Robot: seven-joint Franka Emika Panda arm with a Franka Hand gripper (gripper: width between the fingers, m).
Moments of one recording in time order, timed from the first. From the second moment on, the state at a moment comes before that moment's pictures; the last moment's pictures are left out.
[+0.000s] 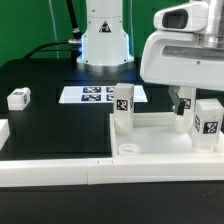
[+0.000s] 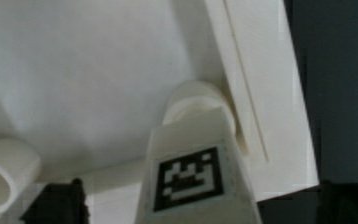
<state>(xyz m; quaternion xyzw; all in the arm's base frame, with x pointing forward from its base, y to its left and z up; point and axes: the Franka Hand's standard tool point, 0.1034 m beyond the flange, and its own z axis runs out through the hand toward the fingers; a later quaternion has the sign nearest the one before) 0.629 0.120 0.077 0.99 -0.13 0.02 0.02</state>
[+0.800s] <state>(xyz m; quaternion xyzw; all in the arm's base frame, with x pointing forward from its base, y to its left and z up) 0.627 0.122 0.075 0.93 -0.35 0.03 0.01</state>
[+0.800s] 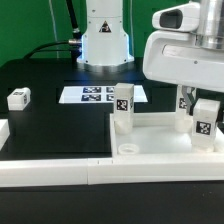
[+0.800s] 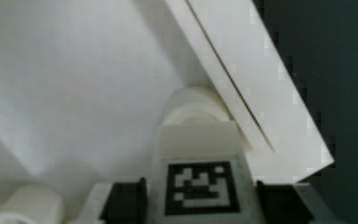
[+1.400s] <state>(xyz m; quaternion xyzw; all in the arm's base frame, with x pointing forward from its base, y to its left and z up) 0.628 0.137 0.071 0.75 -0.66 0.01 -0.03</state>
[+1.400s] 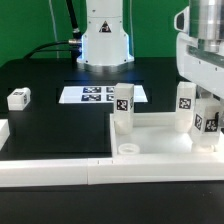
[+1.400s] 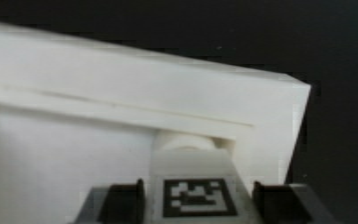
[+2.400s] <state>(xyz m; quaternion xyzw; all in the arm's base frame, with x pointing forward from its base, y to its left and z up) 0.627 0.135 0.078 0.94 -0.35 0.04 -0.04</state>
